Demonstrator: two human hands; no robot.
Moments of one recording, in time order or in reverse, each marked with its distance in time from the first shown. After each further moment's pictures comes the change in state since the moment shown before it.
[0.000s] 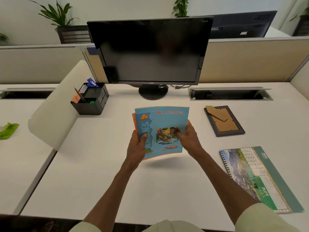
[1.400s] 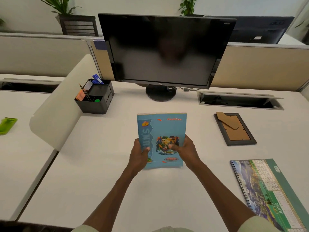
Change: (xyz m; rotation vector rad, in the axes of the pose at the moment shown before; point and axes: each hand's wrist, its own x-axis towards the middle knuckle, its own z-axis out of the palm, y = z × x) left_hand 0.033 -0.041 -0.036 0.277 0.010 -0.010; right_hand 0.011 0.025 0.051 -0.052 -0.033 0.157
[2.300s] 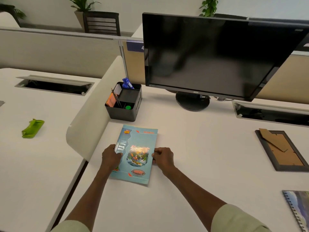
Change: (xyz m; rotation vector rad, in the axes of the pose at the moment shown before) left_hand 0.098 -0.103 -0.216 0.346 0.177 -0.290; right_hand 0.069 -0.006 0.247 -0.040 -0.045 0.194
